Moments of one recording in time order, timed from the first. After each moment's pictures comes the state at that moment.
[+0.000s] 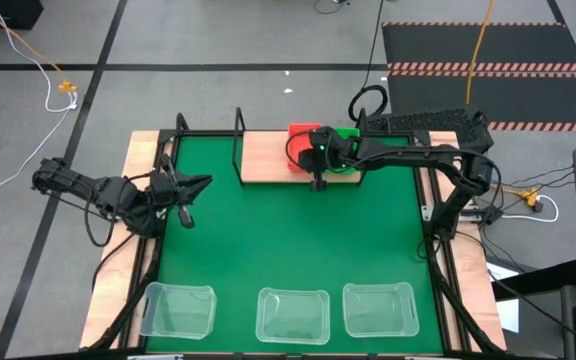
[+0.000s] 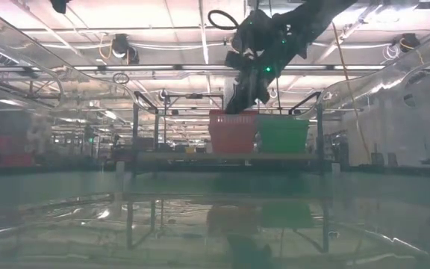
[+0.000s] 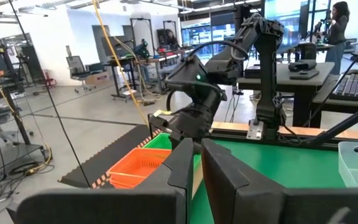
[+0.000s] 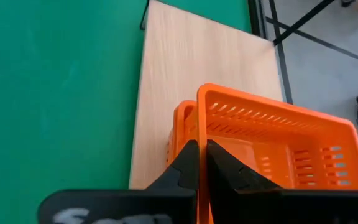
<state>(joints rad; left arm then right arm) -0.38 0.54 0.60 0.00 -0.77 0.14 -0.38 1.68 1.18 -0.23 0.00 -0.54</state>
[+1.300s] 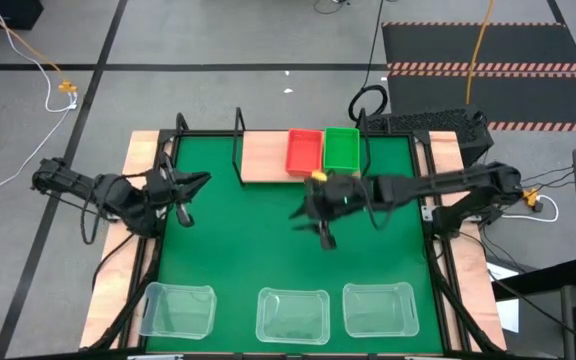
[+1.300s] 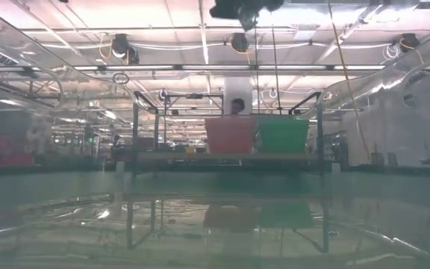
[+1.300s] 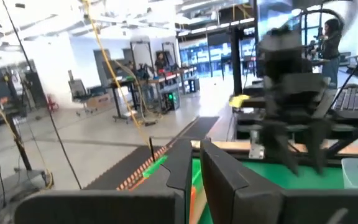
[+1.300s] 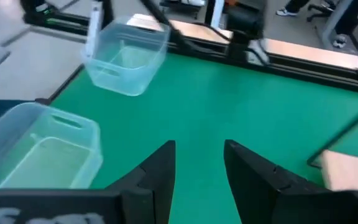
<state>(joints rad) -0.37 0.56 0.60 0.13 -0.75 0.26 0.05 1.47 1.16 -0.17 -0.15 -0.14</state>
